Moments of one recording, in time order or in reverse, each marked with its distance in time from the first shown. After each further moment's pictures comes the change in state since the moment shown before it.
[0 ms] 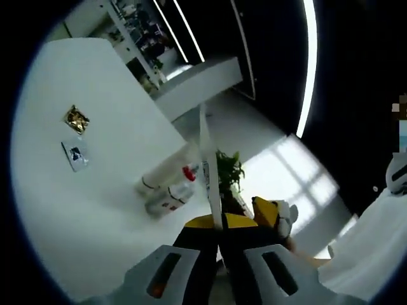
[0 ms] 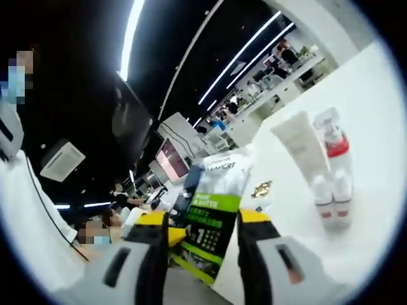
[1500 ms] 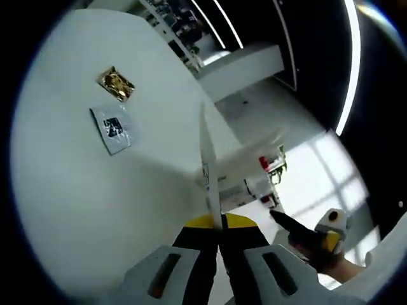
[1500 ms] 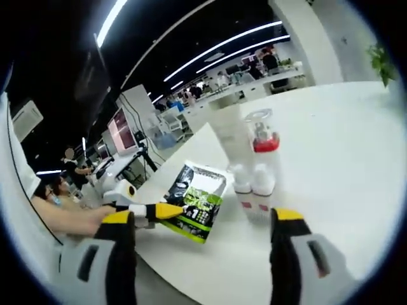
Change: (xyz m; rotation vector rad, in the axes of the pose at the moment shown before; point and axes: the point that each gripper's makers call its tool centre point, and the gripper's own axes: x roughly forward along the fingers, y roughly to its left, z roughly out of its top) left arm 0.039 0.118 -0.018 -0.082 0.096 0.237; right arm -0.050 -0.083 -0.017 -0.186 0.147 -0.341
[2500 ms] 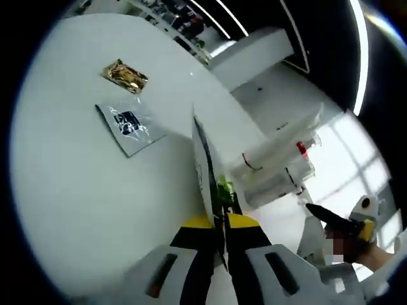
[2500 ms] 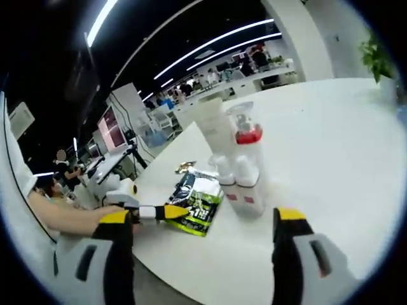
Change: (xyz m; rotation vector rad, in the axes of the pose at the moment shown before) left arm 0.019 0.051 -0.004 0.186 0.071 0.180; right arm -0.004 -0.017 -0.010 0.020 0.024 -0.060
